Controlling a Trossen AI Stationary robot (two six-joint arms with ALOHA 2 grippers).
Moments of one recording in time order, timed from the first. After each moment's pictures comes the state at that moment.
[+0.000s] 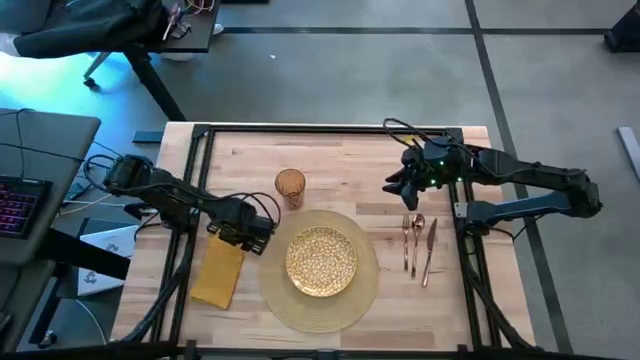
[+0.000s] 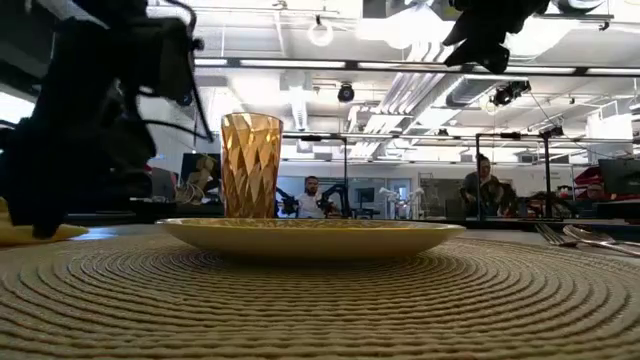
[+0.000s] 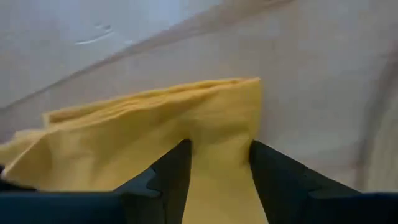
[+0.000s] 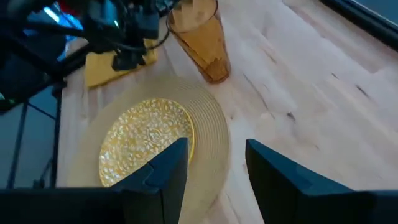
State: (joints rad) left arm -0.20 1.51 0.70 -0.84 0.13 -1.35; right arm -0.20 0.97 0.96 -0.60 -0.12 0.39
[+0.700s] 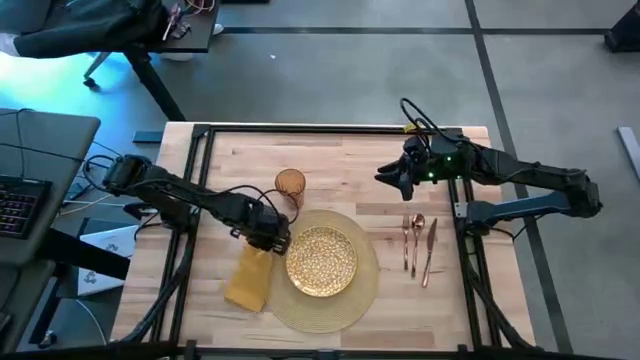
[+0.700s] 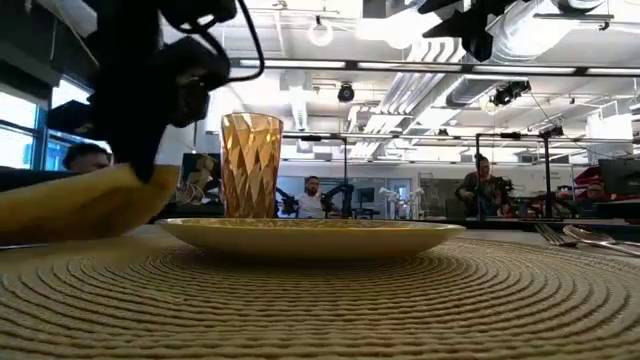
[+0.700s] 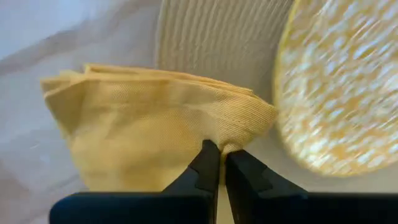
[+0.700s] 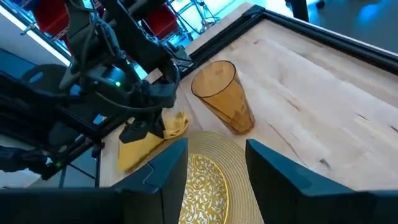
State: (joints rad) left arm -0.20 1.50 0.92 -0.69 0.05 -1.42; right arm -0.20 0.97 0.96 -0.42 -0.10 0.52
